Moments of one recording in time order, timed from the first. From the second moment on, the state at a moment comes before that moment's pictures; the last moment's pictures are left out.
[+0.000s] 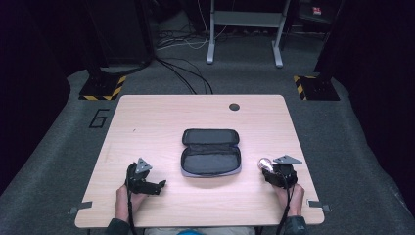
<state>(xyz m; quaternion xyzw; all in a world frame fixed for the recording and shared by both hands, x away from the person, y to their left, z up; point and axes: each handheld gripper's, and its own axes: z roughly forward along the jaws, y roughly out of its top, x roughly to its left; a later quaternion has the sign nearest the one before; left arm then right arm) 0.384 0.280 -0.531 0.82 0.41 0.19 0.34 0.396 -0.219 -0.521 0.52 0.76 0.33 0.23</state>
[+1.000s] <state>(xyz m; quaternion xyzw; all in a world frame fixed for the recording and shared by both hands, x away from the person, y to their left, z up) 0.384 0.280 -0.531 0.82 0.41 0.19 0.34 0.382 -0.218 -0.484 0.51 0.73 0.37 0.26</state>
